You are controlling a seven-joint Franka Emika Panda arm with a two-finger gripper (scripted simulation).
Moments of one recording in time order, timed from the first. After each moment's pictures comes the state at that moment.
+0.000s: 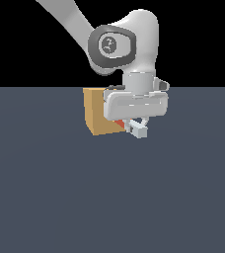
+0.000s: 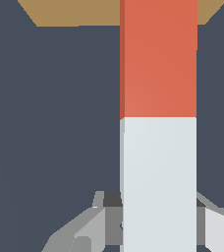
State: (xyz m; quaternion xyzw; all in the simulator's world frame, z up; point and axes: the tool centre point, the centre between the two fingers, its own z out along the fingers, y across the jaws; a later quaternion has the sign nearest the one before) arm 0.072 0.075 0.068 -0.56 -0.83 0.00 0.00
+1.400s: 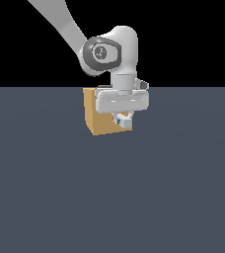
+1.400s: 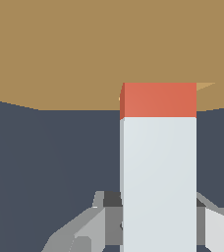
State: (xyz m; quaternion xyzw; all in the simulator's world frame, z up) arm 0.038 0.160 0.069 -0.56 -0.83 0.00 0.00
